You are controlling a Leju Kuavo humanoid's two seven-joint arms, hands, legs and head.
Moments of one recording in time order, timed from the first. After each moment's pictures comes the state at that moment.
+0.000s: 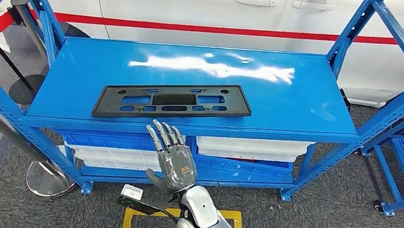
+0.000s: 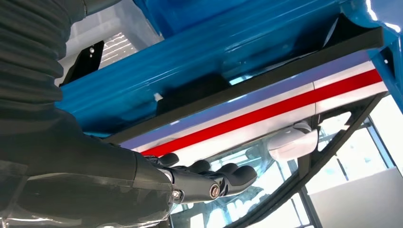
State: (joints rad) left arm -0.05 -0.11 1.02 -0.26 -0.74 0.09 -0.43; right arm -0.39 0.28 0.66 -0.87 1.18 -0.70 -0.06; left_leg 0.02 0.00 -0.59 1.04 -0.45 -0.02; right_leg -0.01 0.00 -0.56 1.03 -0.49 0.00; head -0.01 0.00
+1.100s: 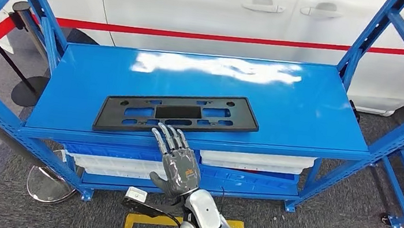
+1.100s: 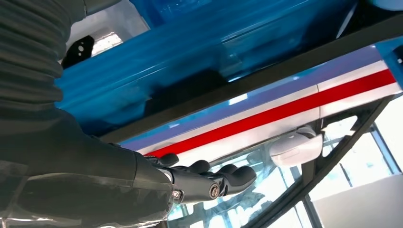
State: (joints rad) left arm -0.05 -0.10 1.05 -0.26 -0.73 0.10 -0.41; right arm -0.37 0.27 0.65 -0.87 1.19 -0.70 -0.07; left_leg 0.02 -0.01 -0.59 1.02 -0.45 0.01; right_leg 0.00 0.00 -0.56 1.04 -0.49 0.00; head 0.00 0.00
